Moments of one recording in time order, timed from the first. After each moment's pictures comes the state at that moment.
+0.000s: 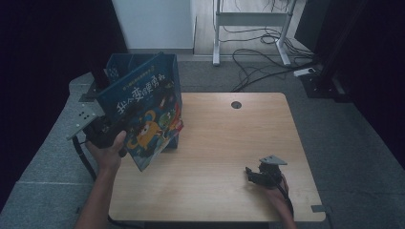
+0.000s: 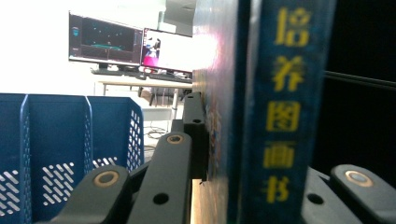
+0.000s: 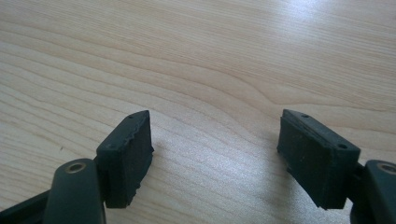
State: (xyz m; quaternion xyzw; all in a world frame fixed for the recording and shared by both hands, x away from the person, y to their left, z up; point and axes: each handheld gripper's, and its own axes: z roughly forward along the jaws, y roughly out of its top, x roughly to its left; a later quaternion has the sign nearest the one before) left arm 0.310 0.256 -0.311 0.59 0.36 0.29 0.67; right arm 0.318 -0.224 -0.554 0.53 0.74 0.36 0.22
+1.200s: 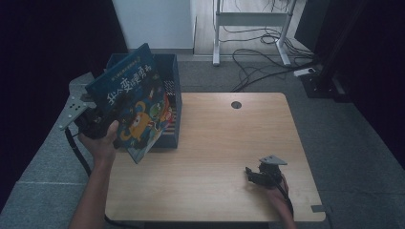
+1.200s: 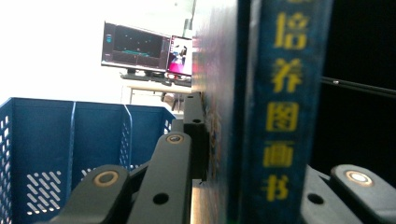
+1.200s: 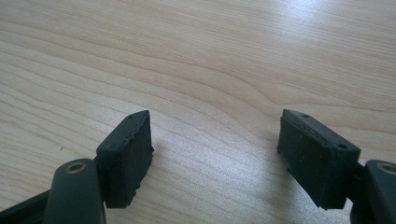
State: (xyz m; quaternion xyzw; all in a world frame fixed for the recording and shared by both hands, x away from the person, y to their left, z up) left arm 0.327 0.274 -0.302 0.56 0.40 0.32 0.65; right arm 0.318 -0.224 -0.554 0.53 0.74 0.36 0.22
